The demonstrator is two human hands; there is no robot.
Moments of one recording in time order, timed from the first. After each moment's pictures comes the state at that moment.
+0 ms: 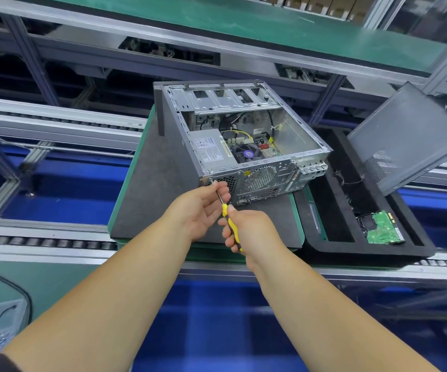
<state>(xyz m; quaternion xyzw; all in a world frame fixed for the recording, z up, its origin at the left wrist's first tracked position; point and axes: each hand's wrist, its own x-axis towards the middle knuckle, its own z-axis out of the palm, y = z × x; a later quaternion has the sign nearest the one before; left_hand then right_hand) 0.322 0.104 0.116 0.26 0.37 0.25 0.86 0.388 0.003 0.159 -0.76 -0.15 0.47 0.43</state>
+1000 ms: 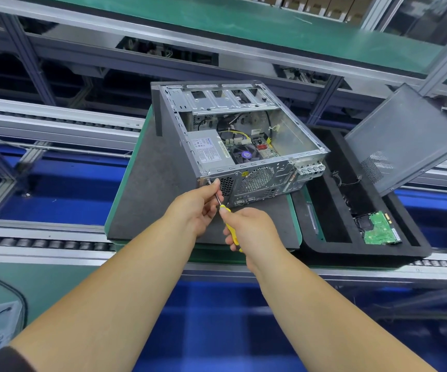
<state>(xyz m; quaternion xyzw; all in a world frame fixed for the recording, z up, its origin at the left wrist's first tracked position) 0.333 0.105 0.120 0.24 0.44 0.27 0.82 0.394 -0.004 0.153 -0.77 -0.19 0.42 0.44</state>
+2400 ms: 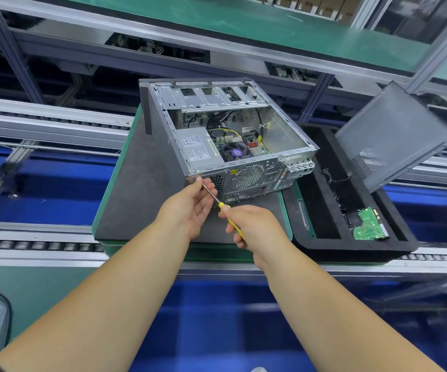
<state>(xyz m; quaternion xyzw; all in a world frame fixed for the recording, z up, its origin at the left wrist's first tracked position) 0.339 0.093 0.122 0.20 0.42 0.32 0.83 0.421 -0.016 0.155 -0.76 -0.20 0.43 0.44</state>
